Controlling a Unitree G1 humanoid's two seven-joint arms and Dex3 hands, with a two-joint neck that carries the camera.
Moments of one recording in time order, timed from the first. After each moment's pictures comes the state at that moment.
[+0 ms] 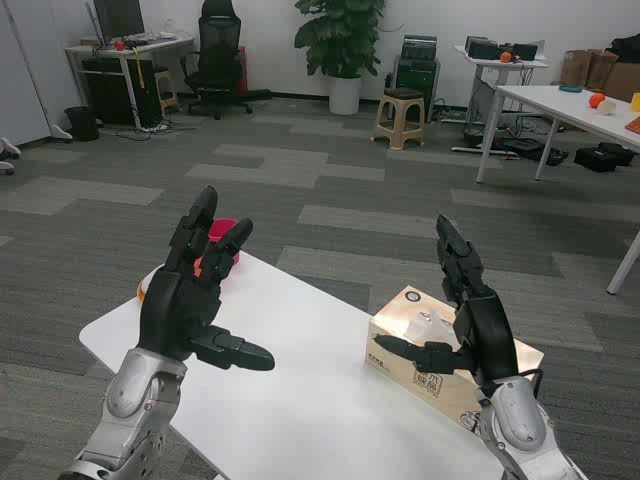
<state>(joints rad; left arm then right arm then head) -0.36 0.25 -0.22 0.36 -0.52 -0.70 -0.13 -0.29 -0.40 0.29 0.32 0.24 -0.67 -0.23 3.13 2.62</state>
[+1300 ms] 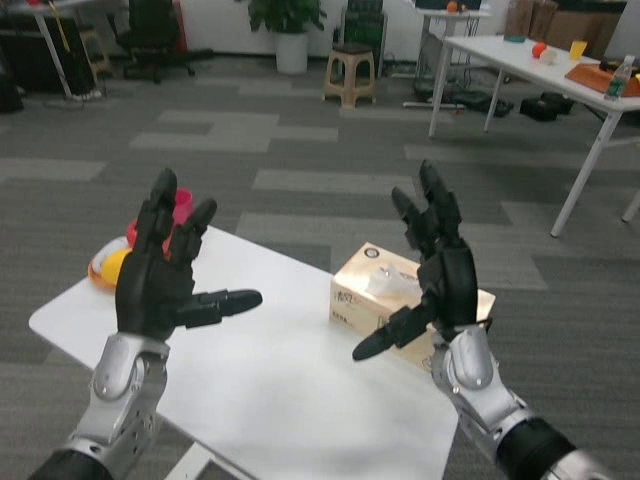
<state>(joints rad) -0.42 0.24 -0.35 0.50 -0.60 -0.78 -0.05 -0.34 -0.43 0.40 0.44 0.37 -0.90 -0.39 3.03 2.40</state>
